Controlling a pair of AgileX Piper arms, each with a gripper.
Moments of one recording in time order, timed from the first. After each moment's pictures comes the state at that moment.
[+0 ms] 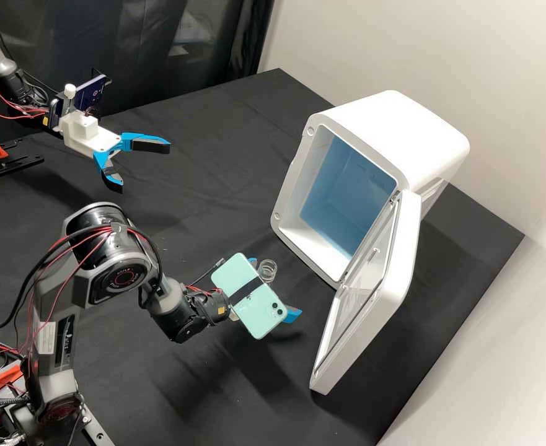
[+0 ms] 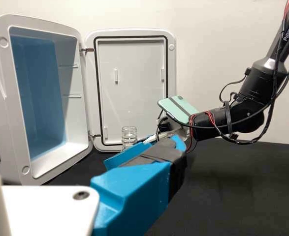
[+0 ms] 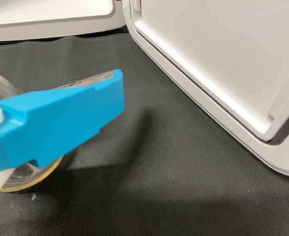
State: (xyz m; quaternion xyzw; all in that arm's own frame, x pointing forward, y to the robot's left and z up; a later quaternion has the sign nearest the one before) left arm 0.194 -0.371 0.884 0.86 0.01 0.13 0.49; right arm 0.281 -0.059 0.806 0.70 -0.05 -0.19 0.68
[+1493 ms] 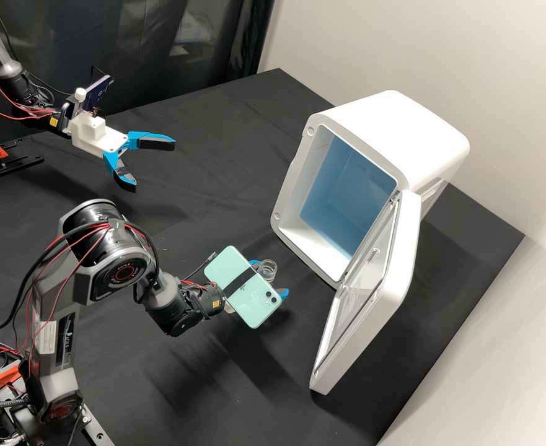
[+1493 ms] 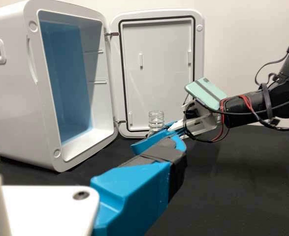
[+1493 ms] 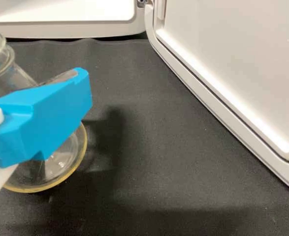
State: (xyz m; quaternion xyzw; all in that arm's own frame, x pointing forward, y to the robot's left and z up) left arm 0.187 -0.352 0.890 0.86 0.04 0.17 0.47; right arm 0.283 -0.047 0.795 0.69 -0.03 -0.18 0.70
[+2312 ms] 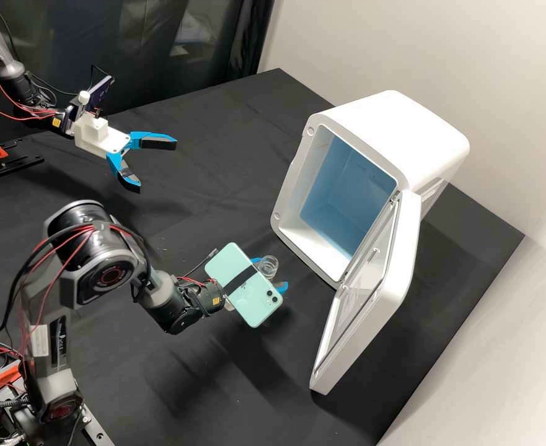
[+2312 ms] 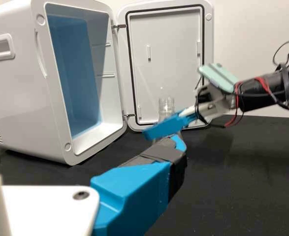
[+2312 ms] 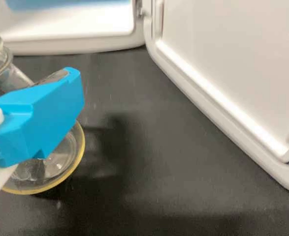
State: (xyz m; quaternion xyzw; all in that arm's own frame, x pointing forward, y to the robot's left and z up) left arm 0.185 -0.344 0.890 0.87 0.06 0.17 0.46; right arm 0.279 -0.036 0.810 0.71 -0.04 -0.16 0.69
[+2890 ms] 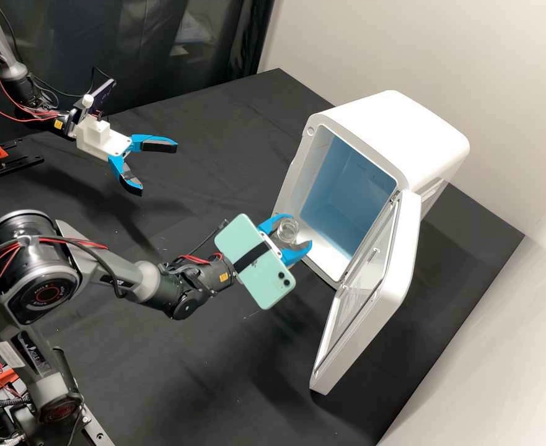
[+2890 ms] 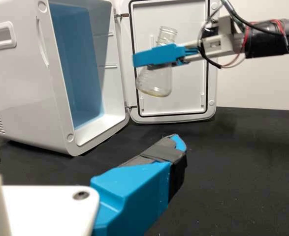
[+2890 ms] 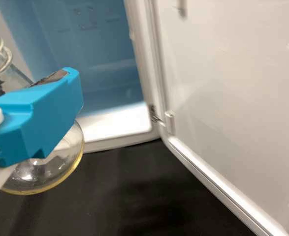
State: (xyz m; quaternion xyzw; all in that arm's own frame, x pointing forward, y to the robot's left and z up) left arm 0.185 -0.337 0.888 0.86 0.07 0.17 0.47; right arm 0.285 0.018 0.863 0.76 -0.03 -0.03 0.65
